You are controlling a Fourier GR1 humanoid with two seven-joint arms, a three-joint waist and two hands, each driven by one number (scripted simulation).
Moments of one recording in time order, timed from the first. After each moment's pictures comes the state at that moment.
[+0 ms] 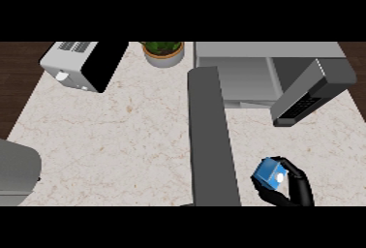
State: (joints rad) left arm 0.41 0.03 0.53 -2.27 0.49 -0.48 0.07; right arm -0.01 -0.11 -0.05 -0.88 0.07 -0.14 -0.96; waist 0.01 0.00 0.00
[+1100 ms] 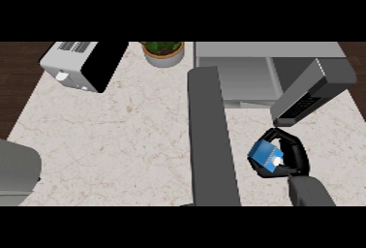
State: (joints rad) left arm 0.38 0.01 0.57 -2.25 0.50 -0.51 0.09; right arm -0.26 -0.16 -0.06 -0.76 0.02 0.08 -0.98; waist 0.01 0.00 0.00
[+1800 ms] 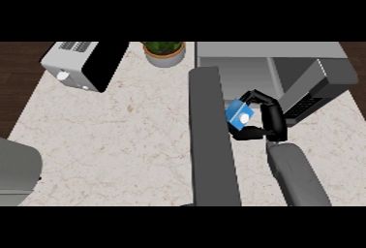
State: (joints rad) left arm 0.40 0.02 0.62 -2.22 0.54 -0.55 0.09; right arm -0.44 -0.07 -0.02 -0.94 0.10 -0.14 -0.64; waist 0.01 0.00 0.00
